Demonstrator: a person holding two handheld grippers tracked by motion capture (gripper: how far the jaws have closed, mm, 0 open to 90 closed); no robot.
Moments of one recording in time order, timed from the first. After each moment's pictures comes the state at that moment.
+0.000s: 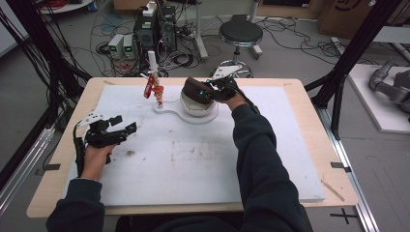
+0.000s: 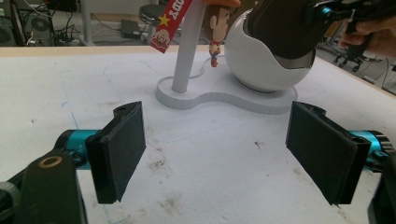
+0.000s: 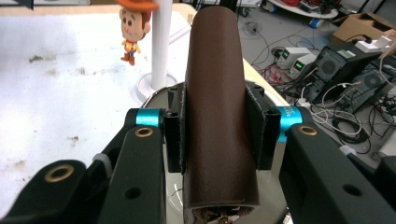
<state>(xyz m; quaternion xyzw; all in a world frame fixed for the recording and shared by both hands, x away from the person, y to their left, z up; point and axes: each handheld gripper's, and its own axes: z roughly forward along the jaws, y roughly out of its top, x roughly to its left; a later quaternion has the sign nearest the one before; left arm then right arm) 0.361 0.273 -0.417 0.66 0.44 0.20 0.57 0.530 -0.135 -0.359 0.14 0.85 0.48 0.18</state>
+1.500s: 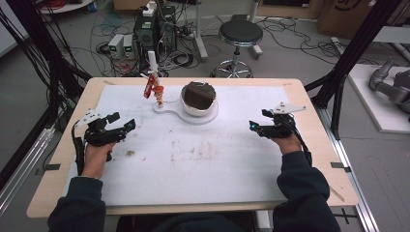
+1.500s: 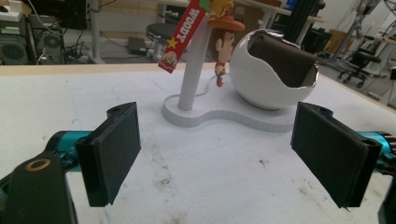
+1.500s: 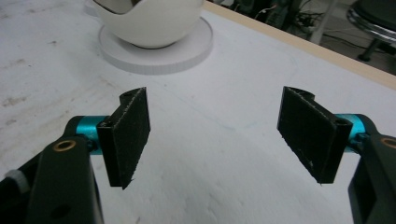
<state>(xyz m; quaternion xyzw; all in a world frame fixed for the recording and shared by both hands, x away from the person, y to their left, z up) 0.362 0.274 -0.415 0.64 0.44 0.23 0.59 0.399 -0.300 -0.392 0.35 0.79 0.44 0.23</state>
